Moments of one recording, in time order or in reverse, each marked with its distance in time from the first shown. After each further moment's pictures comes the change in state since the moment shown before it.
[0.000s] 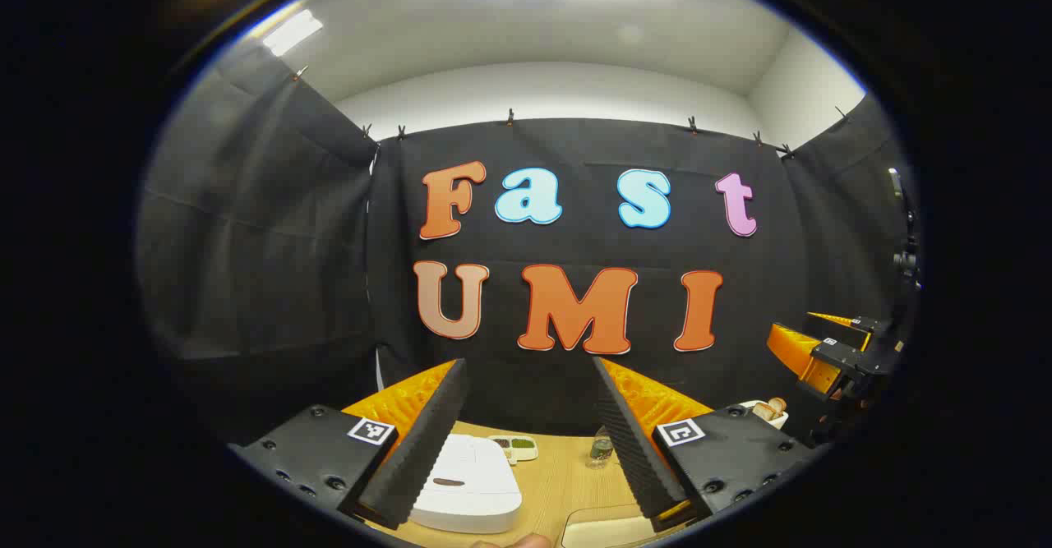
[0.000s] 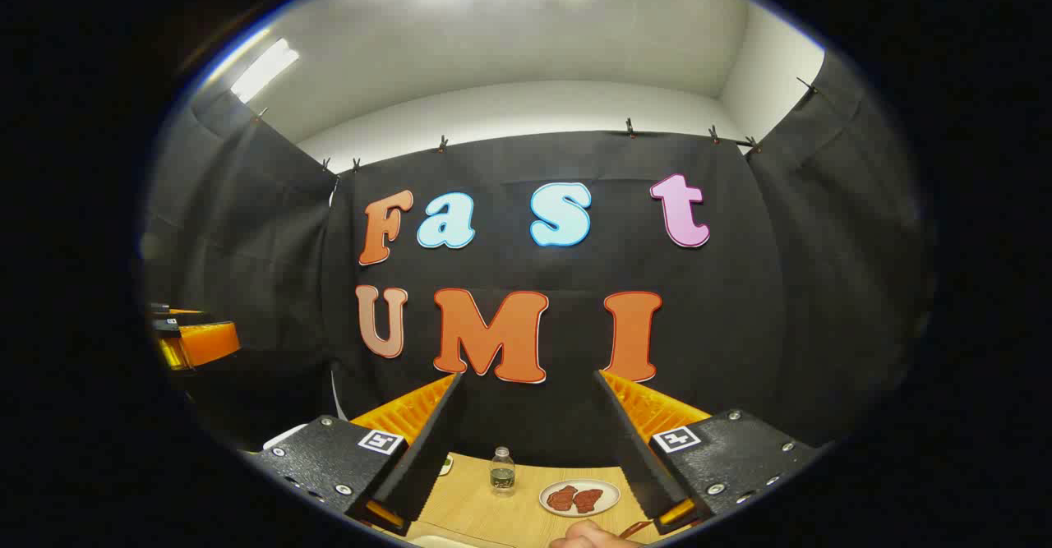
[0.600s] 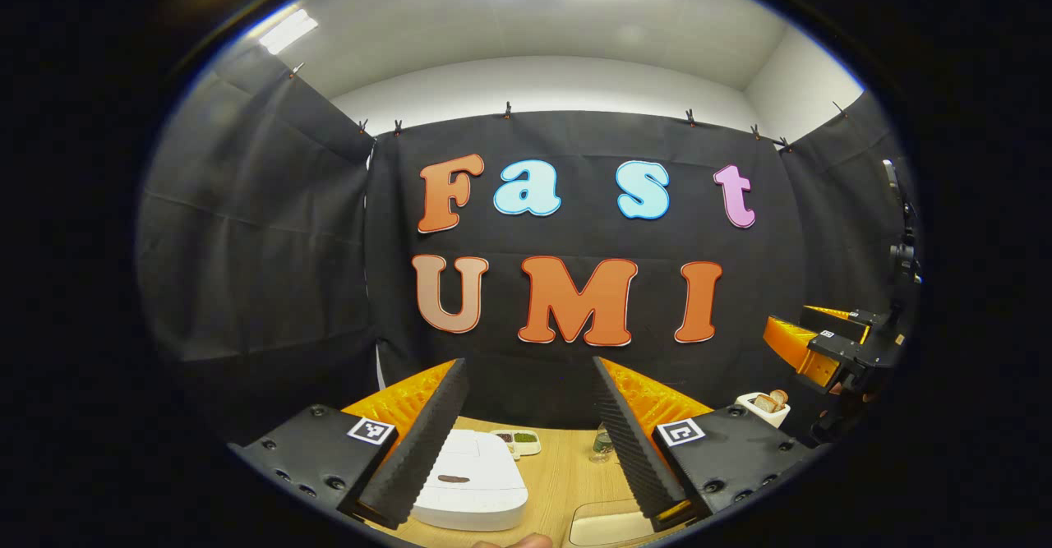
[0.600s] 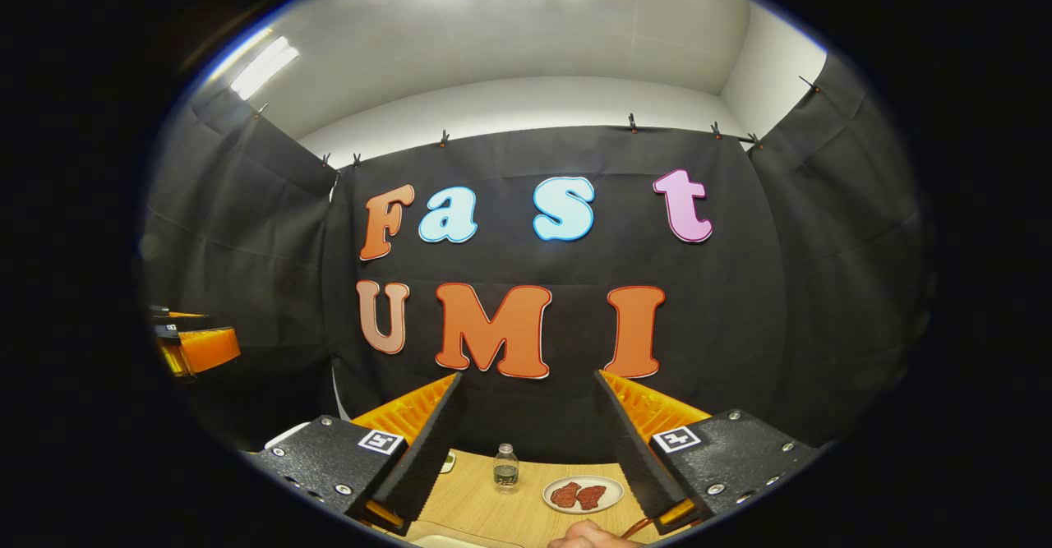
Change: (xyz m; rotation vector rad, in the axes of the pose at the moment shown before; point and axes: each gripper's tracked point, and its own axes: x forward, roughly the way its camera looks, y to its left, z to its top) left arm -0.001 0.007 -0.004 0.023 0.018 -0.008; right arm 0.004 0.009 -0.004 0.007 0.020 0.005
